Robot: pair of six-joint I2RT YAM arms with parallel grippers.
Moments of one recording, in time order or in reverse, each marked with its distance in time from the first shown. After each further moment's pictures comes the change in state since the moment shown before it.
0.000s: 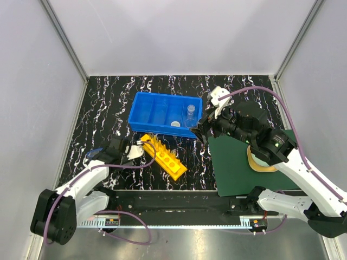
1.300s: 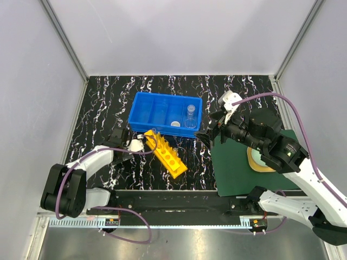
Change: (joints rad) left arm 0.074 0.267 0.131 0.008 0.064 -0.006; right arm 0.000 -0.108 -0.039 0.000 -0.051 0.054
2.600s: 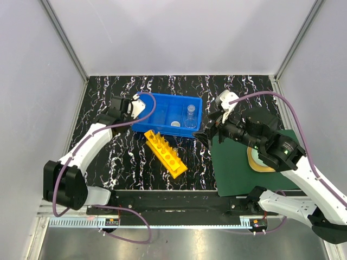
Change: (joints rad) left arm -0.024 0.038 0.444 -0.148 0.055 -0.350; right arm 0.000 0.015 0.000 0.001 -0.010 0.016
